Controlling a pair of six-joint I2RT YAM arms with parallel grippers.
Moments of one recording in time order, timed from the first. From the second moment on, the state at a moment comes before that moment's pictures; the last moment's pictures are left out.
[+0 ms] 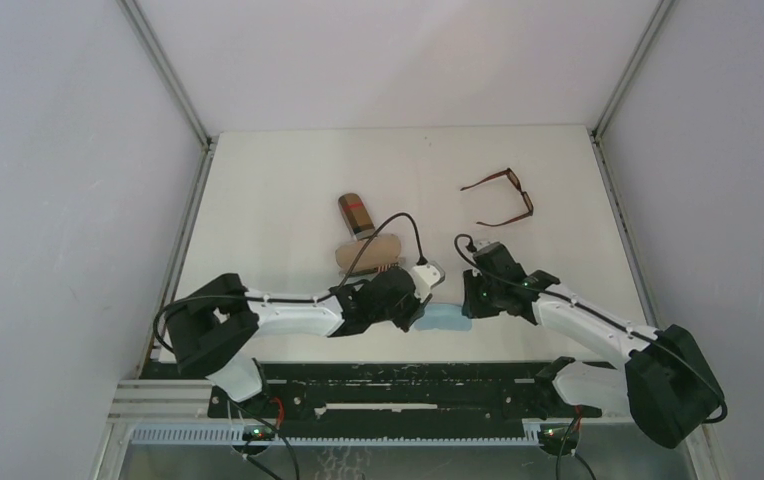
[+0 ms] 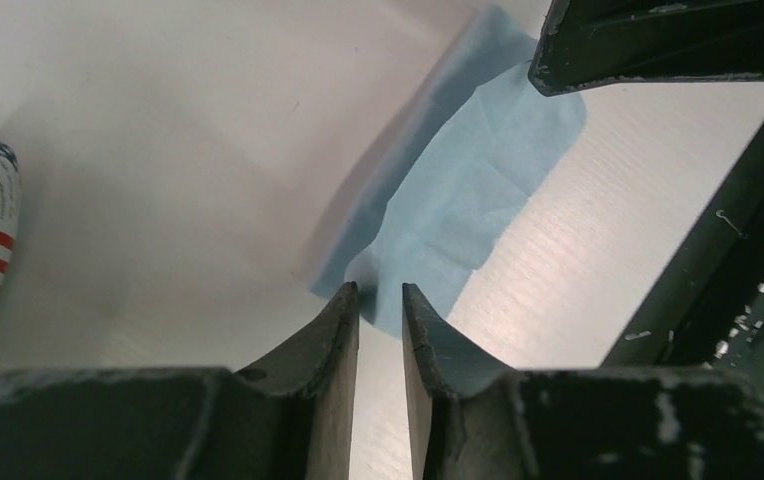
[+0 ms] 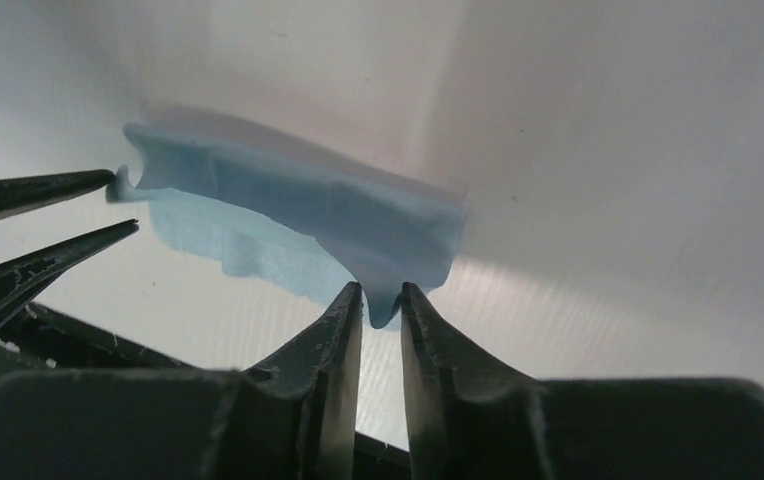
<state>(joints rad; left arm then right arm) -1.08 1.60 0.77 0.14 -0.05 -0.16 0.58 1.17 0.57 -0.46 -0.05 0.43</state>
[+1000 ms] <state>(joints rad) -1.06 1.47 0.72 0.12 -0.18 -0.42 0.45 1.16 0.55 -0.47 -0.04 0.53</state>
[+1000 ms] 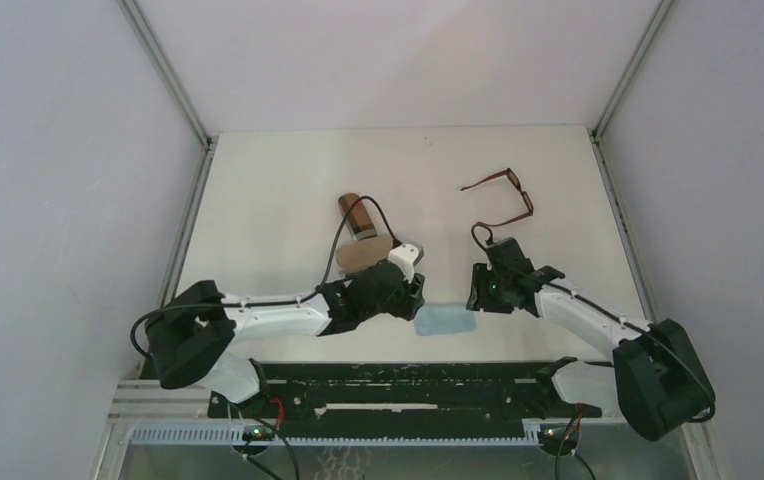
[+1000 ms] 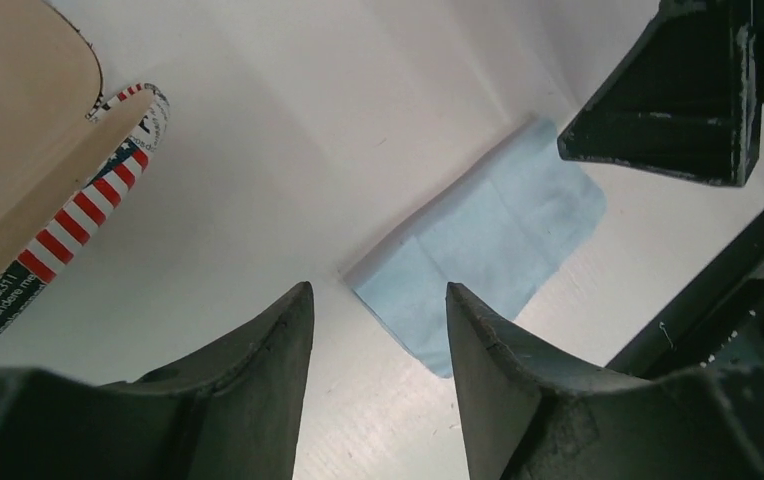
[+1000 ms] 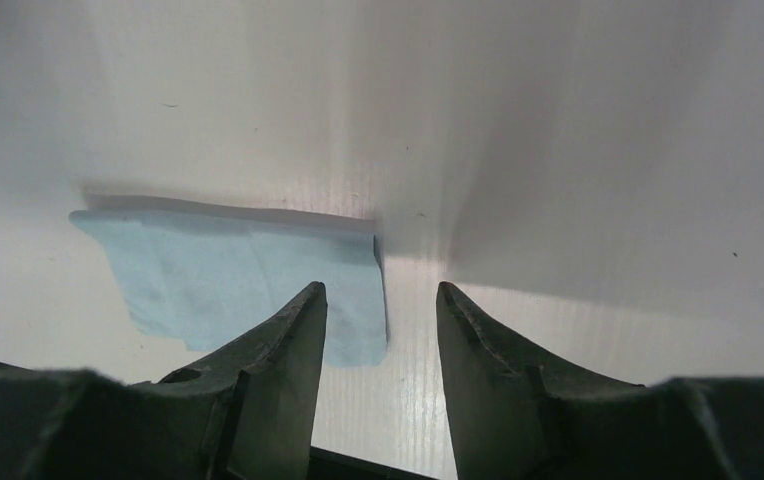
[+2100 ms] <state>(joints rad) -1.05 1.69 0.82 0.05 -0.17 -0.51 0.38 1.27 0.58 -0.41 -0.14 0.50</state>
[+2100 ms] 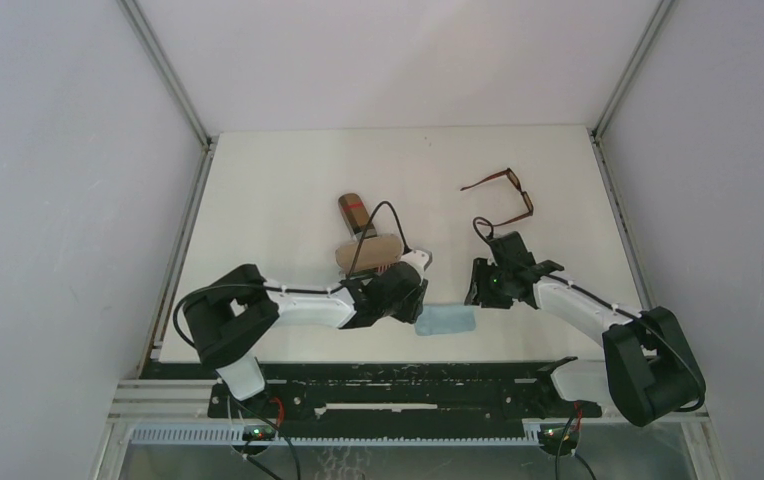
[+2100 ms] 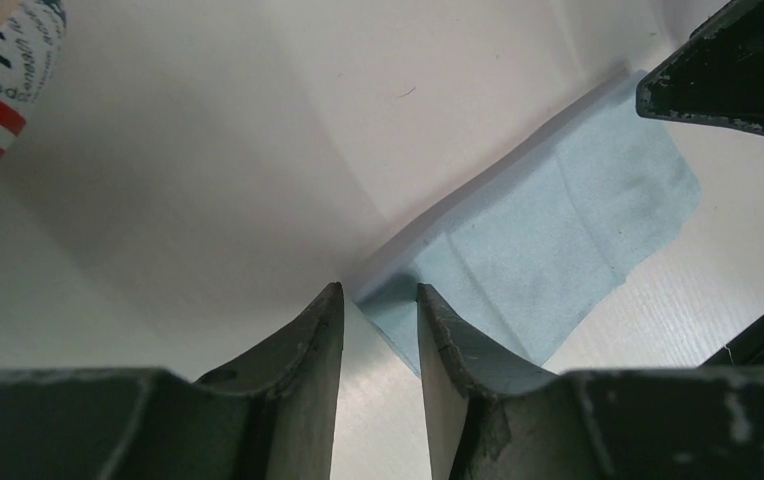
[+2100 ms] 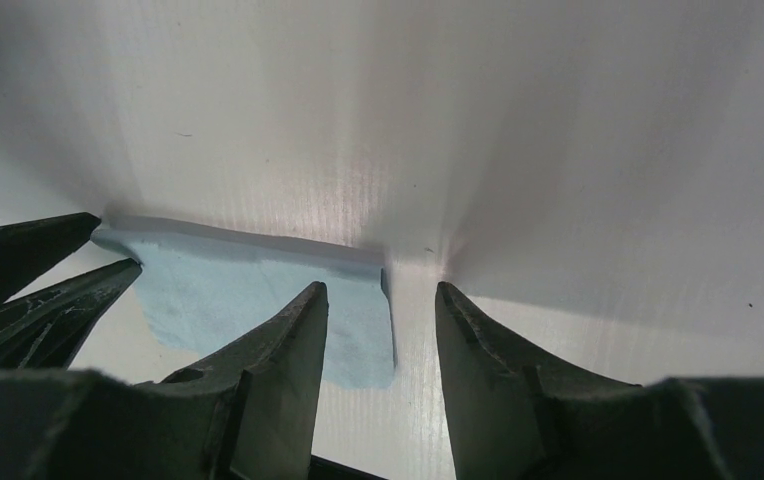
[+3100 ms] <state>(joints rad) -1.05 1.72 0.84 0.06 -0.19 -0.49 0.37 1.37 0.61 -0.35 -0.24 0.47</state>
